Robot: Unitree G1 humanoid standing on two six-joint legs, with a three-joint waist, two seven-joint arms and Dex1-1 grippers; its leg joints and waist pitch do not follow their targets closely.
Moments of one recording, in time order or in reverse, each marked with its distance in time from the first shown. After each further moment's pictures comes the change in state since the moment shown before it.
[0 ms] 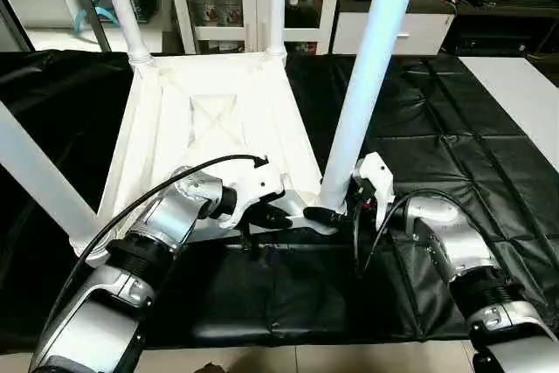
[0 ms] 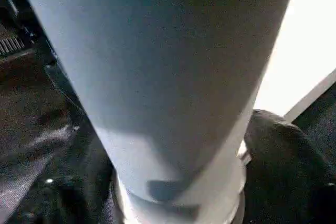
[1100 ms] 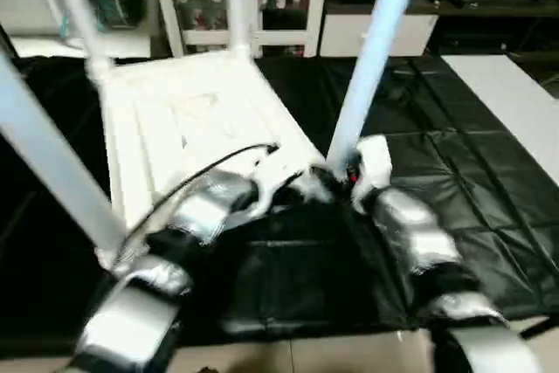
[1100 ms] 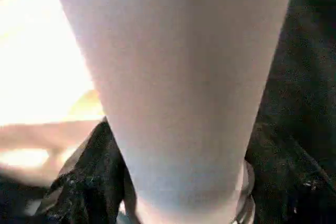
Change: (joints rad) left arm -0.092 -0.190 0.075 0.177 0.035 0.059 0.434; right arm -0.086 0.233 -0.175 0.148 -0.014 0.000 -0.709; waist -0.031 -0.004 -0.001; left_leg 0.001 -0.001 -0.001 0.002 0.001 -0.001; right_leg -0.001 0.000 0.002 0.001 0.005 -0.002
